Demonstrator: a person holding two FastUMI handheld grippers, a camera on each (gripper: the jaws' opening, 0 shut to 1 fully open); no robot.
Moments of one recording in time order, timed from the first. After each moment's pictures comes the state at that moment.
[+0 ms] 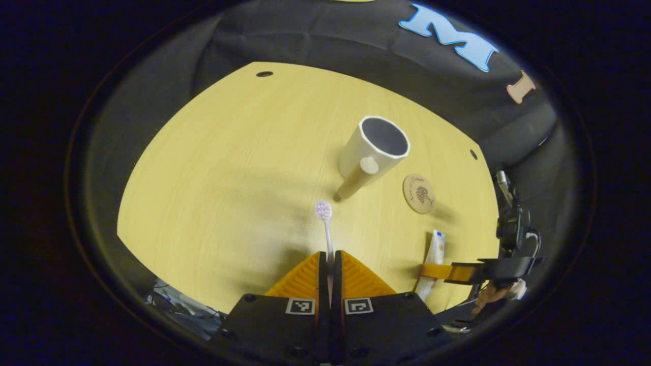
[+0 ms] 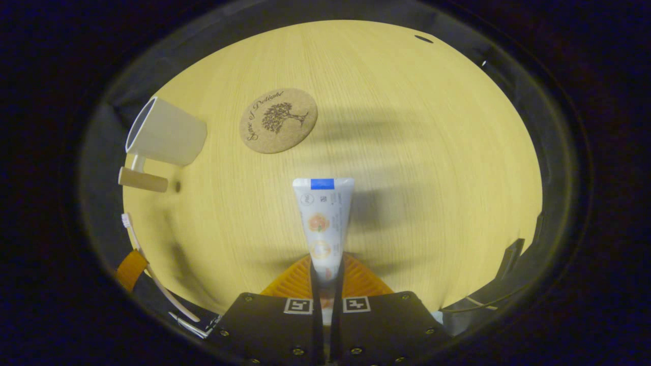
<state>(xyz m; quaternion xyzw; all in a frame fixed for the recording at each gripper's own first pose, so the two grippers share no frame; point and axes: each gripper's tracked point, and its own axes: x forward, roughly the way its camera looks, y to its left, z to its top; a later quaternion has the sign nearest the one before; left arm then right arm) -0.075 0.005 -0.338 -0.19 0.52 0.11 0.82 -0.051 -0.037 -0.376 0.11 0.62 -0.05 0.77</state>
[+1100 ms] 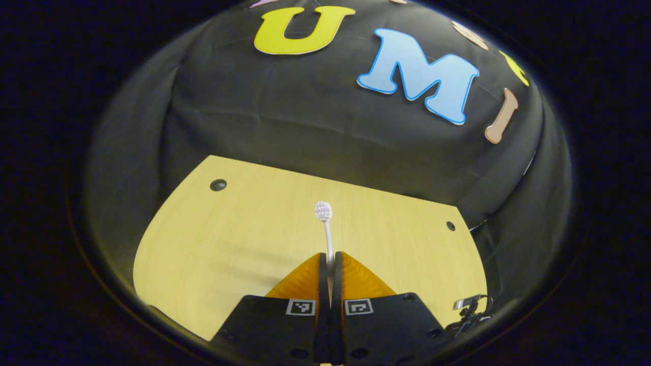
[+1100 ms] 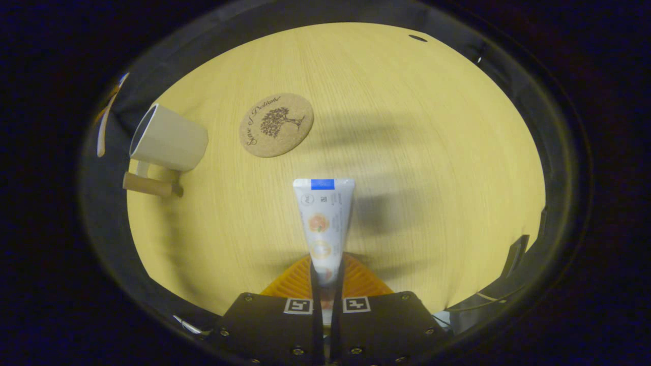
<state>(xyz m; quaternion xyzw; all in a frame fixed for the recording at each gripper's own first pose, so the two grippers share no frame) 0.178 0.021 -0.256 -0.13 0.36 0.06 0.92 -0.051 -0.038 -0.377 0.13 0.60 -0.05 0.78</state>
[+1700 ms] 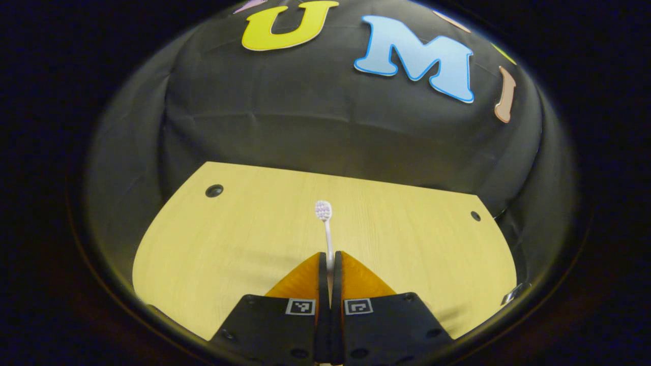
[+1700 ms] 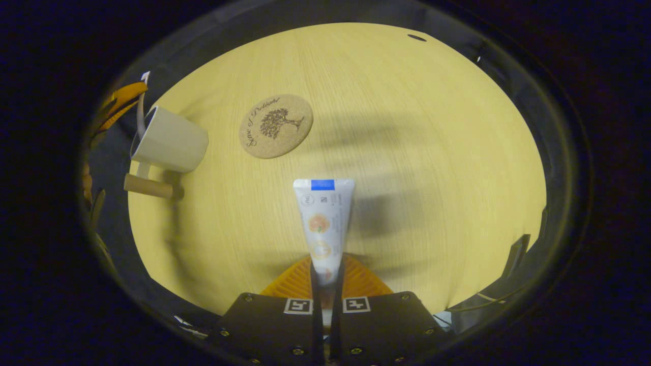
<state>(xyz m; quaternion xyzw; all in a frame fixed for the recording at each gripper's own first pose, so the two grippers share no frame) 0.197 0.027 -0.330 -0.08 0.36 0.07 0.93 -0.051 -0.038 -0.377 0.14 0.60 -0.05 0.79</state>
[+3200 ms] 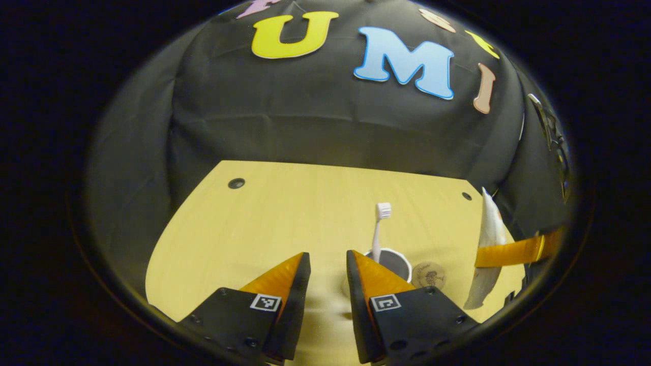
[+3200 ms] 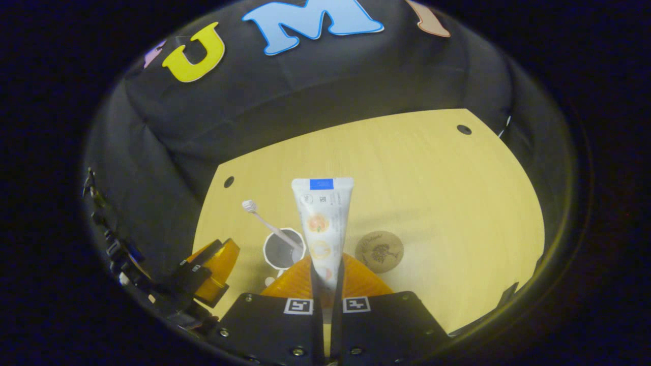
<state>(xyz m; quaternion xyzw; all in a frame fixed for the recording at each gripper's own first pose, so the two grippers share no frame) 0.069 0.086 -0.300 -0.06 0.34 0.06 0.94 0.064 0.010 -0.193 0.15 0.40 0.04 0.90</state>
